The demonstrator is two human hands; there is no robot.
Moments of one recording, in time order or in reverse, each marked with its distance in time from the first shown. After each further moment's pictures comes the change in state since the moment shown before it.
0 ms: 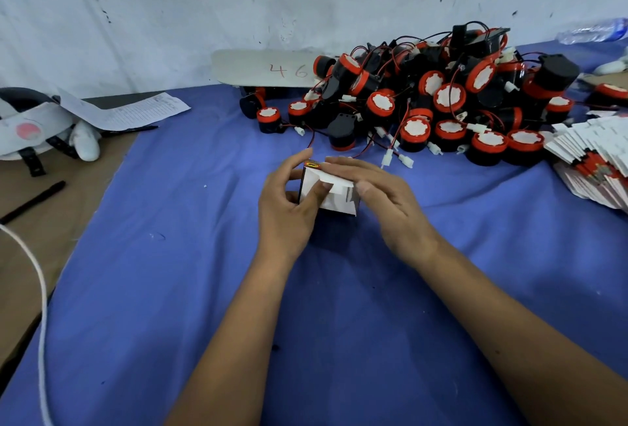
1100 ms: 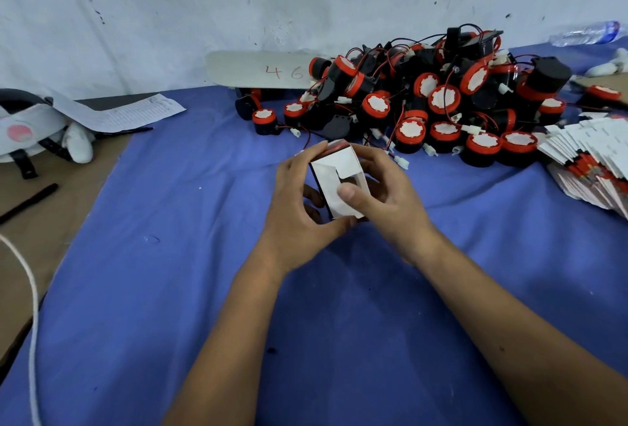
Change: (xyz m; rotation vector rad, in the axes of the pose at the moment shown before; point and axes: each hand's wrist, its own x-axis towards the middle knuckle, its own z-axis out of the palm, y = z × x) left_hand -0.009 0.018 -0.004 0.145 -0.264 0.324; right_hand 0.003 -0.004 0.000 0.279 0.162 0.253
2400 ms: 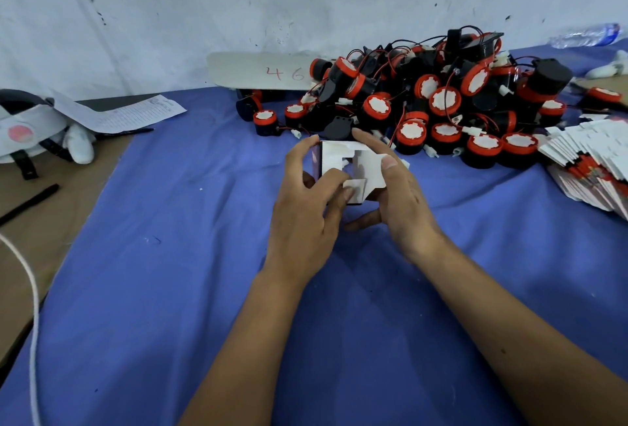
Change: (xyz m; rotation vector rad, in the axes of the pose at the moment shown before) left_hand 0.001 -0.002 0.014 0.393 0.130 0.200; right_hand 0.000 -0.001 -0.002 0.138 0.006 0.044
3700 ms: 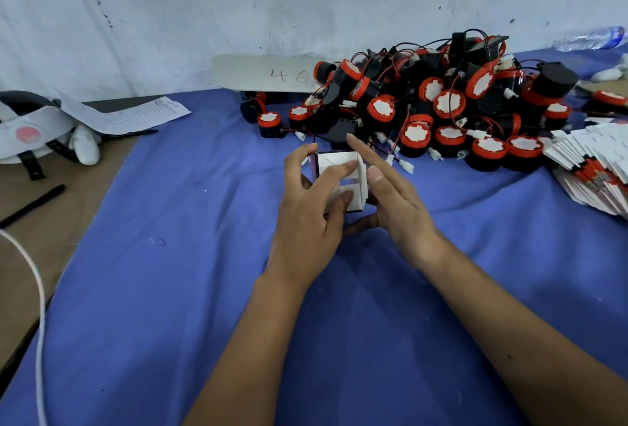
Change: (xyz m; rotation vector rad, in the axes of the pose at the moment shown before) left_hand -0.001 0.002 -0.005 -0.068 0.001 -0.047; right_hand -0.001 0.004 -0.001 -0.016 -0.163 -0.018
